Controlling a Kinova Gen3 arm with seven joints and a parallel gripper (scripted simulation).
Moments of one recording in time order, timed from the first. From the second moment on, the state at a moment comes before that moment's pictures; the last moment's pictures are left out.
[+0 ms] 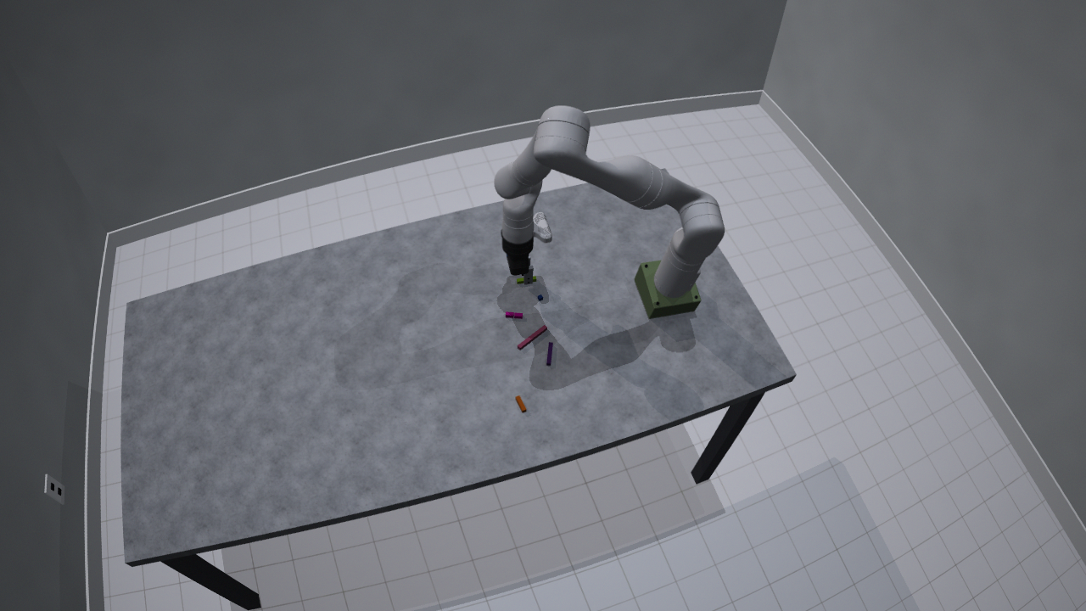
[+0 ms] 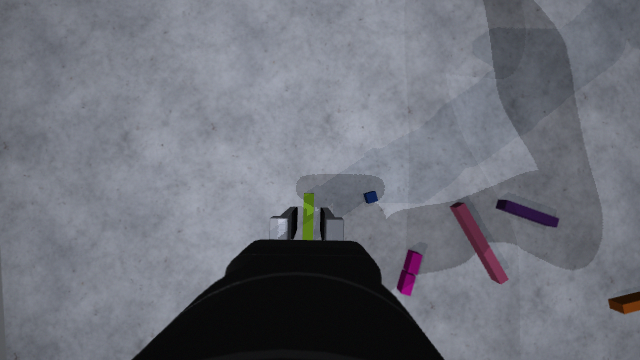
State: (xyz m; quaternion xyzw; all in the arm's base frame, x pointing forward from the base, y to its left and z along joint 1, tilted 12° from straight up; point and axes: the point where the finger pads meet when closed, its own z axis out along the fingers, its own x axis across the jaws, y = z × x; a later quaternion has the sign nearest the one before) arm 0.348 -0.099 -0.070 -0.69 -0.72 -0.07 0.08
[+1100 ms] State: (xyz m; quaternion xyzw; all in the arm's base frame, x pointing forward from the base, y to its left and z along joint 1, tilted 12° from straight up) arm 0.348 -0.097 -0.080 -0.69 -0.72 -0.07 0.07
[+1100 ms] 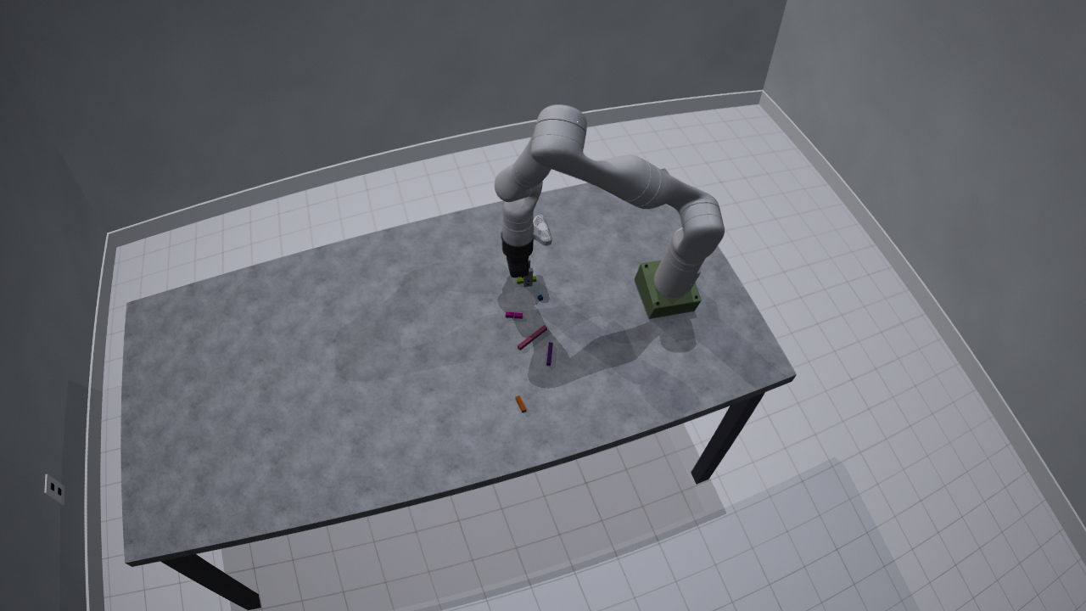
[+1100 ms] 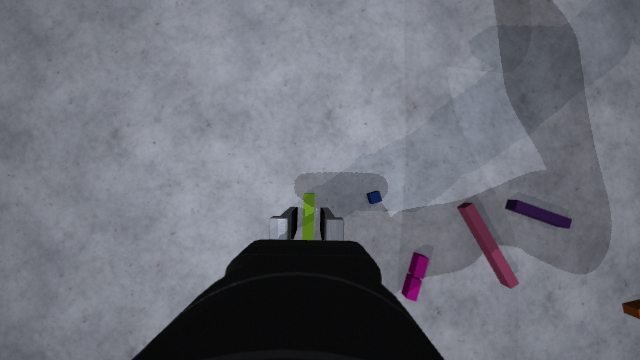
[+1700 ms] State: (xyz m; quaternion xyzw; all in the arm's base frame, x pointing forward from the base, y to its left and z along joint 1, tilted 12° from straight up) arm 0.348 -0.097 -0.080 -0.69 -0.72 -0.07 0.07
